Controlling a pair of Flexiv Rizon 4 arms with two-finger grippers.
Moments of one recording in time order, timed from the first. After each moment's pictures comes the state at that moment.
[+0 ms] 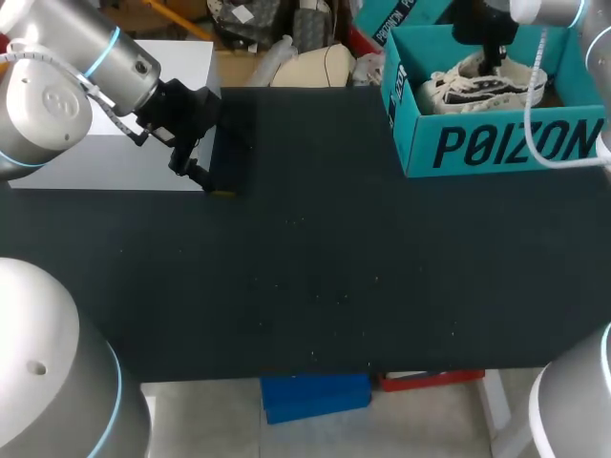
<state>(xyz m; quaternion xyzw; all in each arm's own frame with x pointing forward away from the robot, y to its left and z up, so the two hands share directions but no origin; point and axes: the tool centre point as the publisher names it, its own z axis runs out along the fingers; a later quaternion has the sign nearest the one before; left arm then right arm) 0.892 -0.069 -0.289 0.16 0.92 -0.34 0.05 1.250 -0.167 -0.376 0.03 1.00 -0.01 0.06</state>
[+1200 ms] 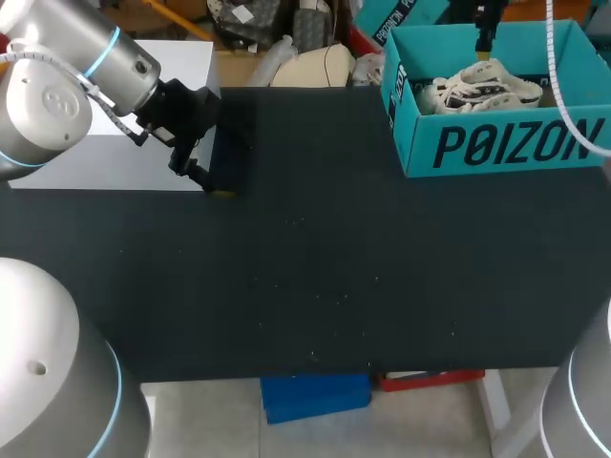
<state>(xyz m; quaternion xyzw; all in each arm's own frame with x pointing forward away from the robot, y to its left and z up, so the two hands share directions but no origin) 0.892 -0.069 -0.289 0.16 0.92 -0.34 0.05 1.173 -0.132 -0.255 0.22 0.97 -0.08 0.03</state>
